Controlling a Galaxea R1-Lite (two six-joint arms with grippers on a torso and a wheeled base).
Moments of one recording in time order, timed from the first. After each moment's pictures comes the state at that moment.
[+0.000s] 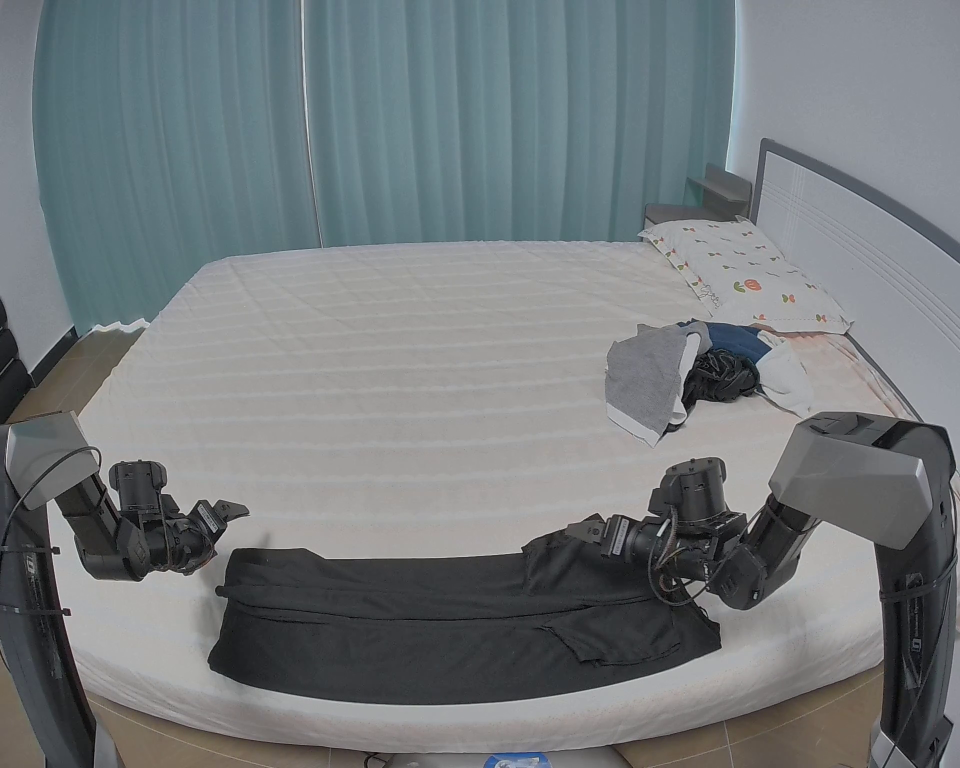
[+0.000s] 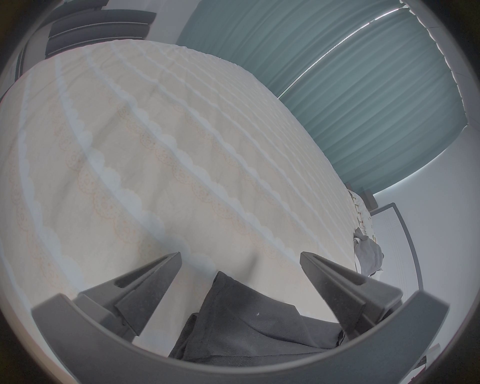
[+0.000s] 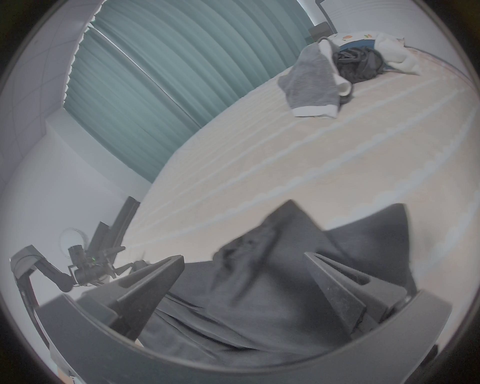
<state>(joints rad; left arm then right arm) 0.25 2.37 -0.83 -0.83 -0.35 -0.64 0.39 2.41 -0.92 -0.93 0.15 0.61</state>
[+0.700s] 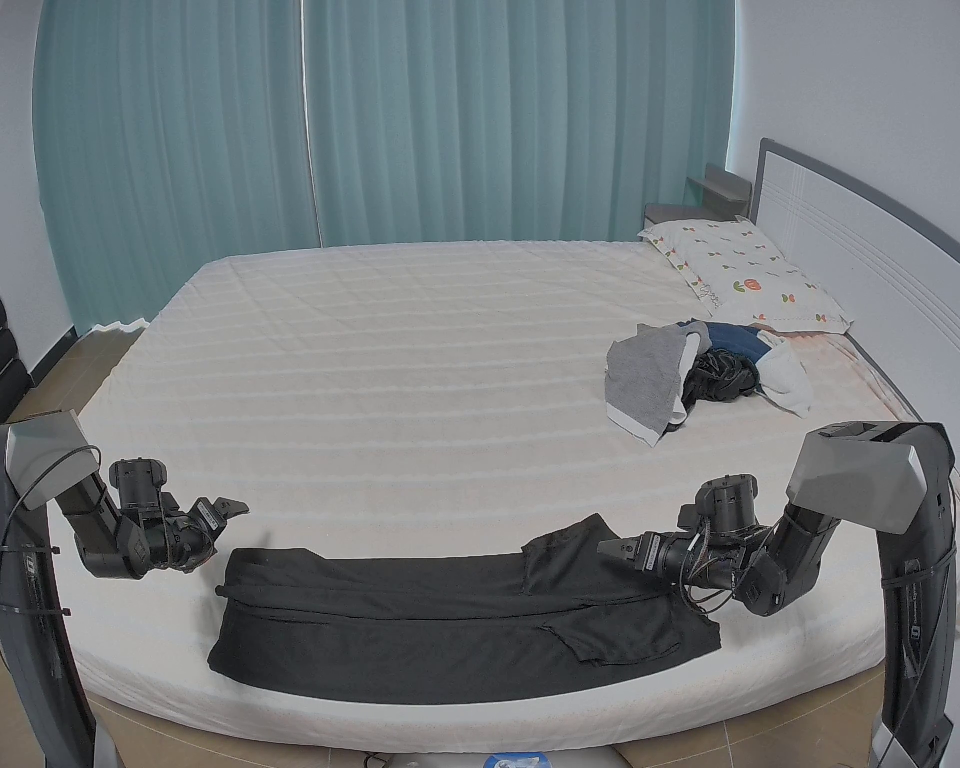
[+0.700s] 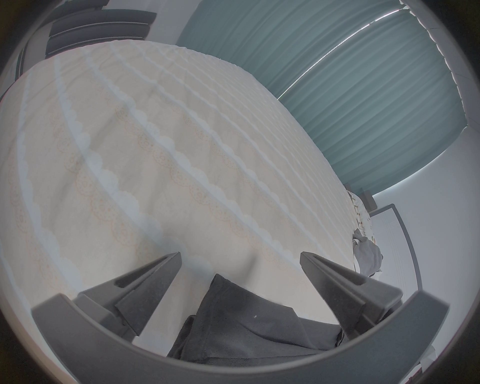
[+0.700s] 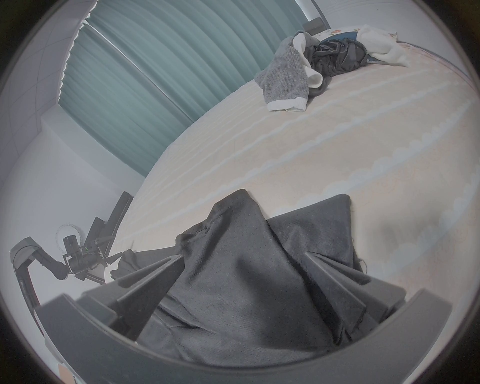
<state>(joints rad) 0.25 2.37 -0.84 -0.83 -0.35 -0.65 0.28 2.45 -0.82 -1.01 0.24 0.53</state>
